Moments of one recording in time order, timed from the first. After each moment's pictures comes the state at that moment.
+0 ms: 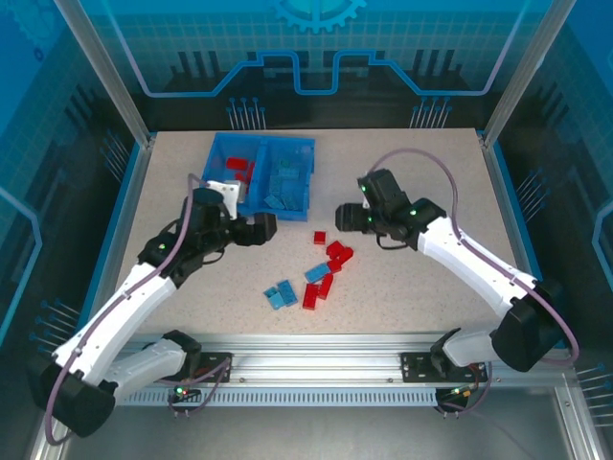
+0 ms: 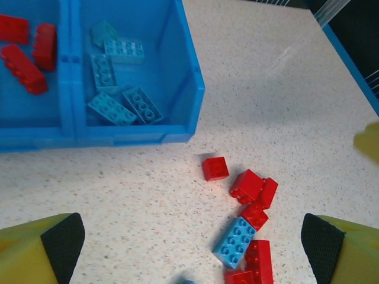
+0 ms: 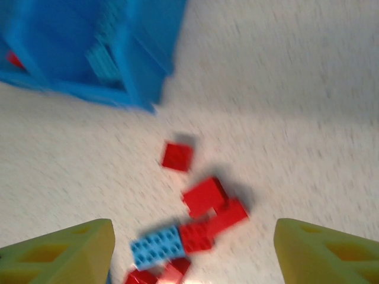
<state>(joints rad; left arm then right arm) -0.44 1.01 0.94 -0.53 0.07 -0.43 0.59 1.36 1.15 -0.69 0.05 0.56</state>
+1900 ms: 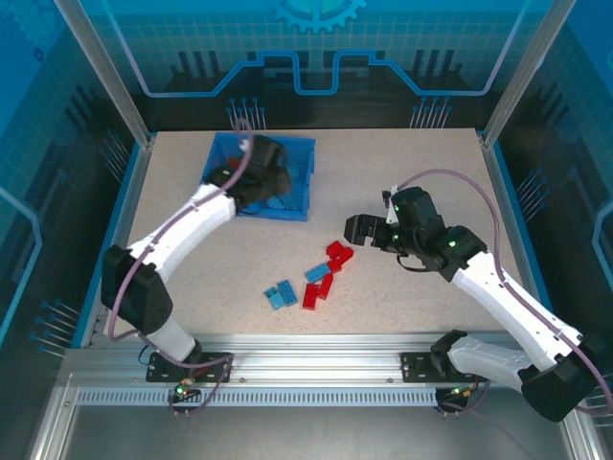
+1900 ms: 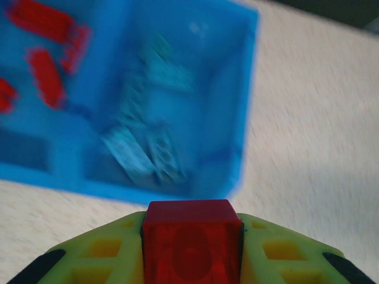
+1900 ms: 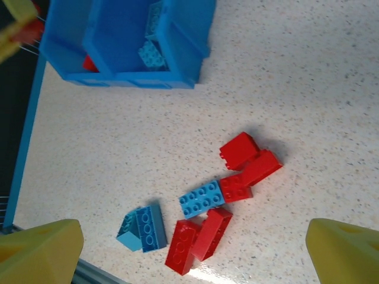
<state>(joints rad) -0.42 1.62 1.50 -0.69 -0.20 -0.65 0.57 1.06 1.03 -0.71 -0.10 0.67</state>
